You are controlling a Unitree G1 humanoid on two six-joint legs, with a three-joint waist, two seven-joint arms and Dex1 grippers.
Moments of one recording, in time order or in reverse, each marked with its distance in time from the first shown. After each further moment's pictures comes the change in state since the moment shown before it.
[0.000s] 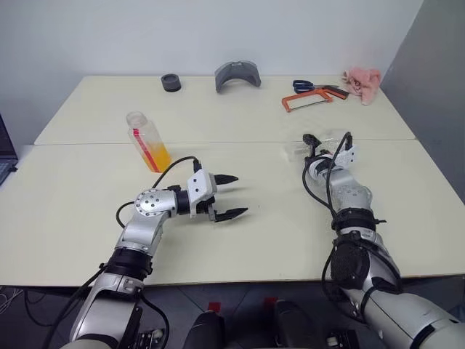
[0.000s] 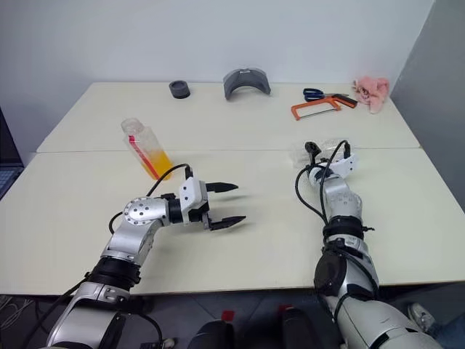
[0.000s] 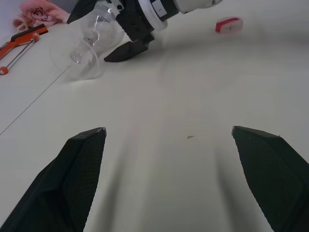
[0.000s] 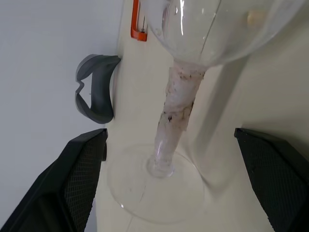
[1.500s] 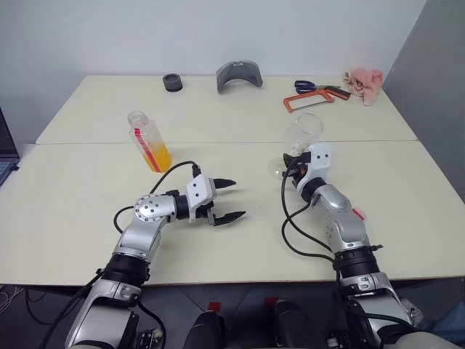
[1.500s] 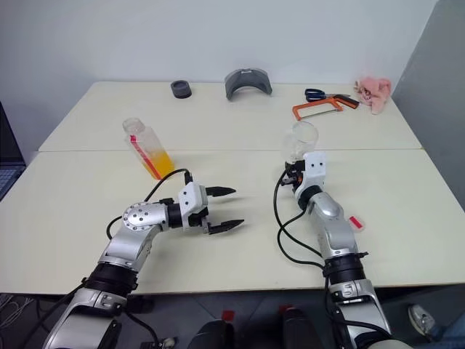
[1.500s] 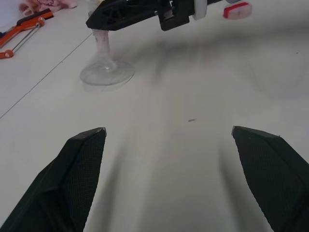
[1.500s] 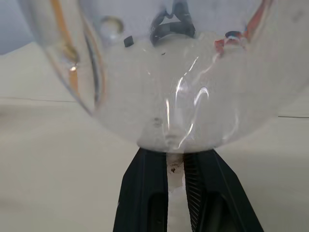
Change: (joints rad) left arm 0.058 0.023 0.005 -0.047 0.015 0.029 0.068; right arm 0.396 -0.053 0.712 -0.534 -0.655 -0.211 0.269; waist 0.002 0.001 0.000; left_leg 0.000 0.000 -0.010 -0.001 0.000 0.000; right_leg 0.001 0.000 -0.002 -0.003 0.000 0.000
